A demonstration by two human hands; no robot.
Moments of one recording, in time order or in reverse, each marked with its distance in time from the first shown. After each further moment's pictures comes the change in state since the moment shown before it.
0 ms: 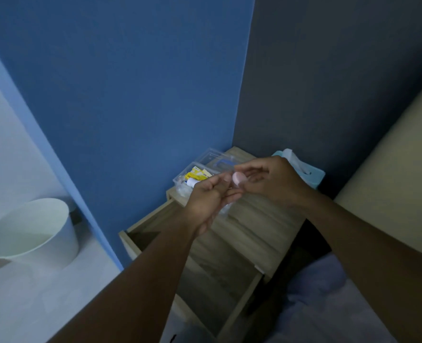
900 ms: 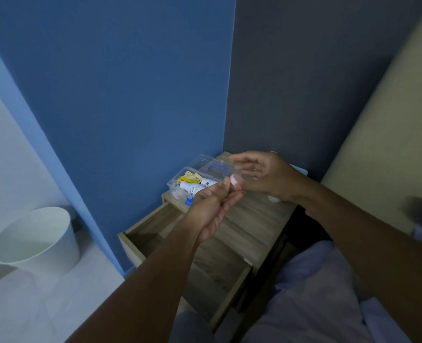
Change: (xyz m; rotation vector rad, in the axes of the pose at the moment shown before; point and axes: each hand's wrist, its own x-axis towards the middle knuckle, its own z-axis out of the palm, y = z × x) left_hand -0.033 -0.008 0.040 -0.300 -0.055 -0.041; right_hand -0.037 -0.039 -0.039 0.071 -0.102 0.019
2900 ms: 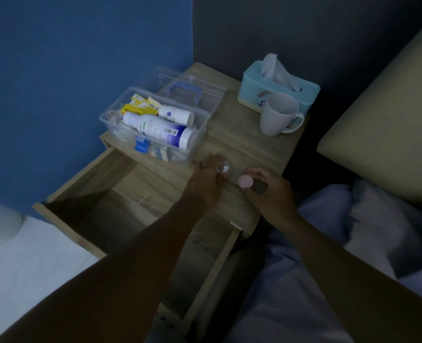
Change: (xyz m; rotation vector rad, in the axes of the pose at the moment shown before) left_hand 0.132 -0.160 -0.125 1.429 -0.031 0.024; right_hand -0.056 0.273 0.106 -0.117 0.434 0.441
